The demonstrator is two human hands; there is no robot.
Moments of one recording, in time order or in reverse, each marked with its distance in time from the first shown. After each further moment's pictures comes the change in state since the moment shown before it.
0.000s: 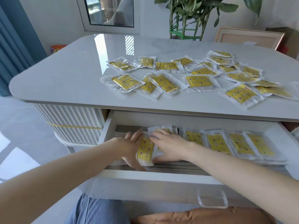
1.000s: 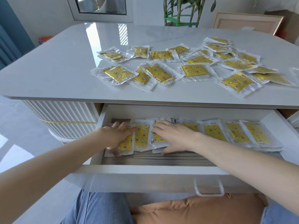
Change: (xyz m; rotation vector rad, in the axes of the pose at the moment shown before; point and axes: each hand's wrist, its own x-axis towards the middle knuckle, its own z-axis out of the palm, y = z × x) left_hand 0.004 -0.034 -0.002 0.164 -0.007 0.019; right_hand -0.013 0.019 0.000 -0.051 0.030 -0.018
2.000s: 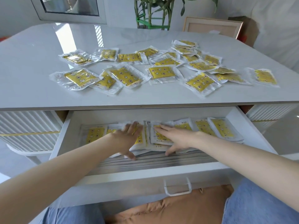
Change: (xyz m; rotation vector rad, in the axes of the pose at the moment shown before) left_hand 0.032 0.092 -0.050 0.001 0.162 0.170; right_hand -0.061 0.076 0.028 0.236 -0.248 0.242
